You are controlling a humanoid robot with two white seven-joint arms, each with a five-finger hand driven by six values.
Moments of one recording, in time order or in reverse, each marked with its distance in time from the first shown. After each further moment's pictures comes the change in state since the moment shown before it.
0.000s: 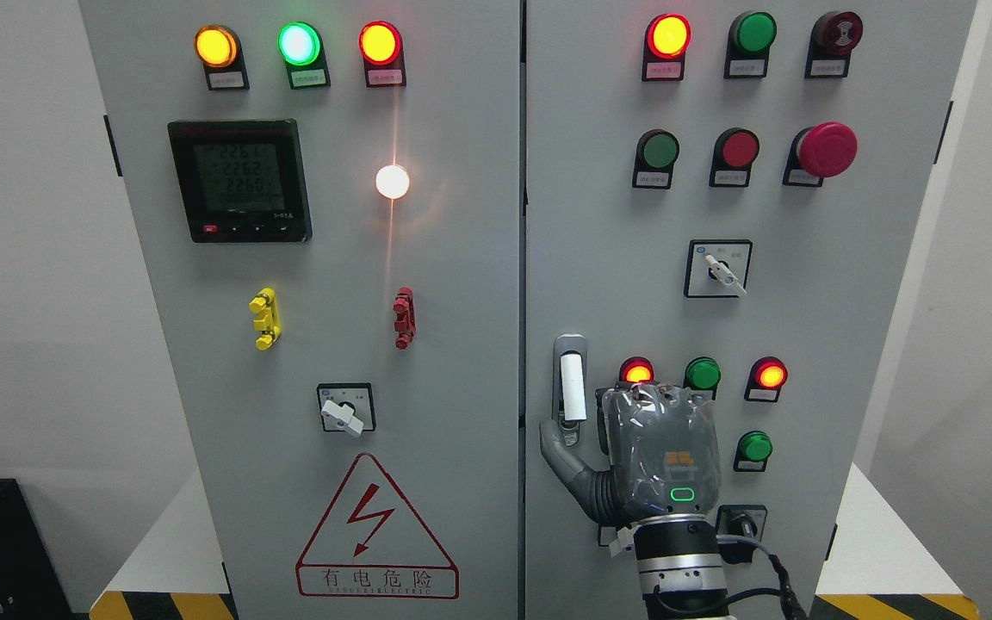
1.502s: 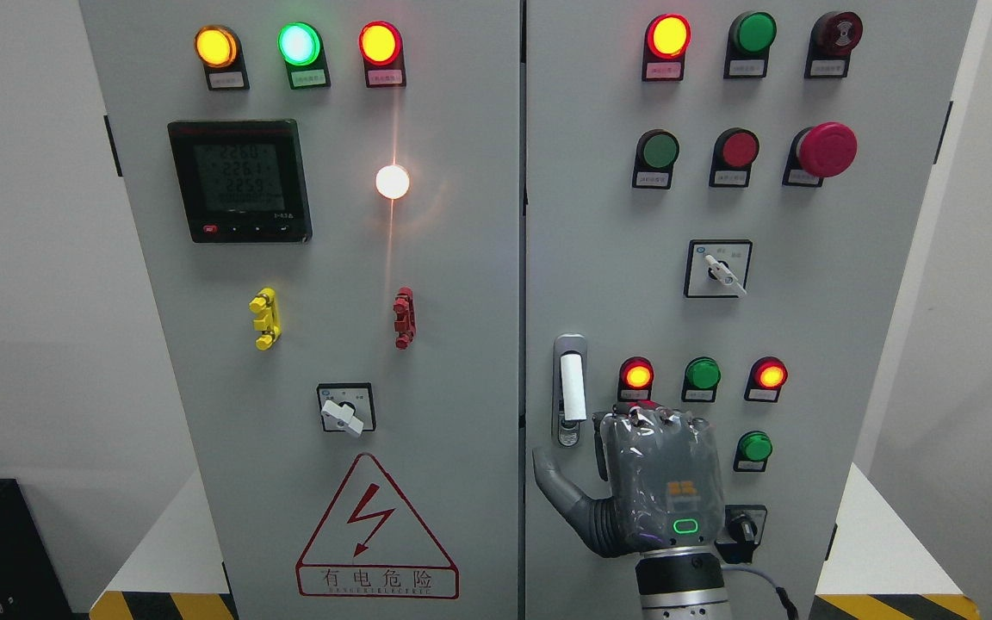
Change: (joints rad) left arm 0.000 0.000 0.000 0.000 0.000 0.000 0.000; right arm 0.056 -0.023 0.035 -0.065 0.003 0.001 -0.001
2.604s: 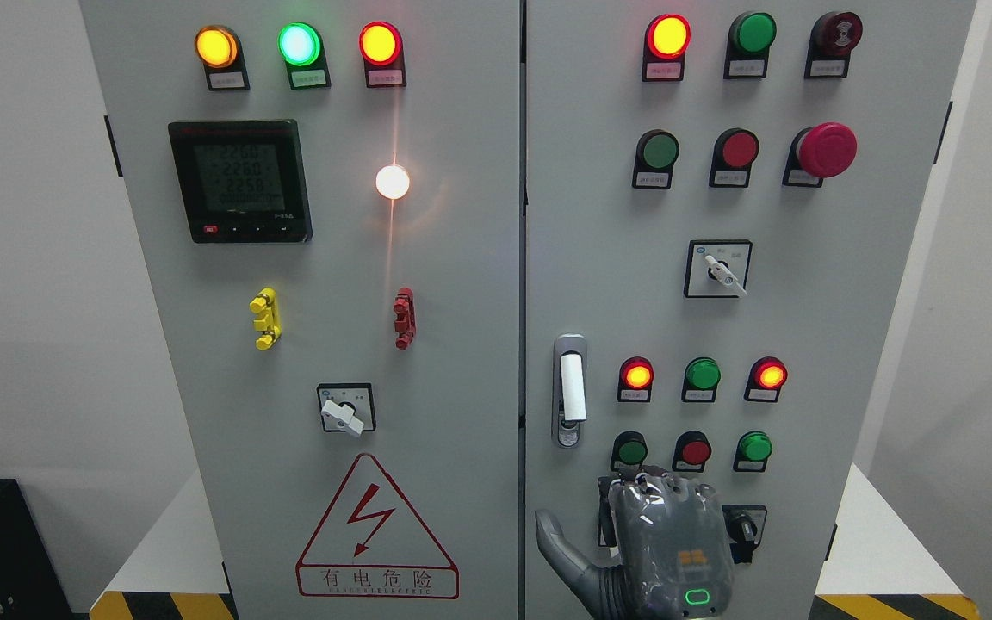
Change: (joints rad) left arm 0.000 0.000 0.000 0.000 0.000 0.000 0.000; right arm 0.141 -0.030 0.020 -0.079 -0.049 -0.010 -0.008
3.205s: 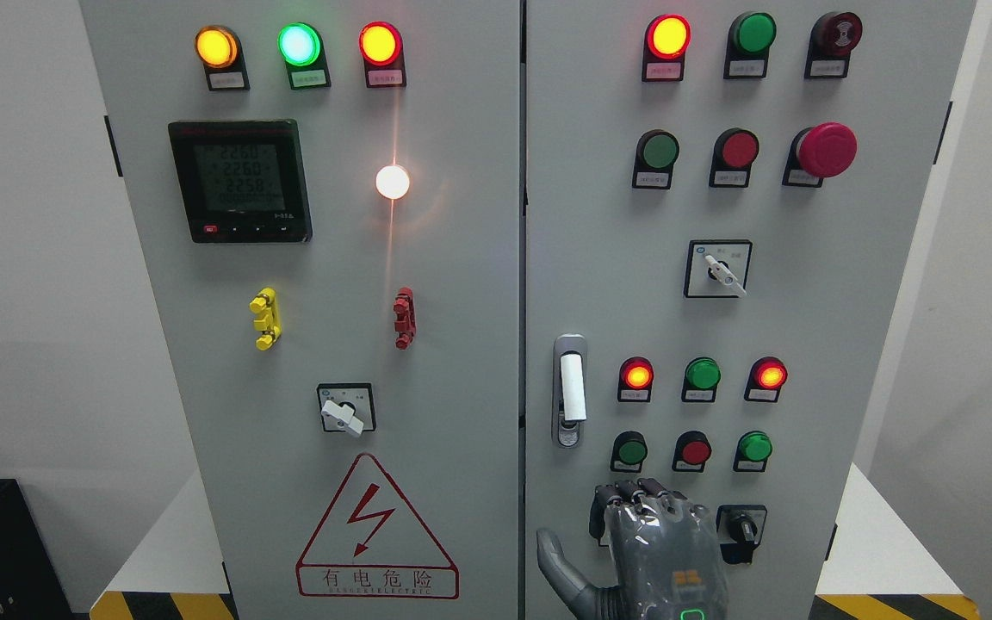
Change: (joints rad) left arm 0.000 0.000 0.000 0.000 0.000 0.000 0.000; right arm 0.050 -0.006 0.010 0.014 -0.007 0.001 -0.037
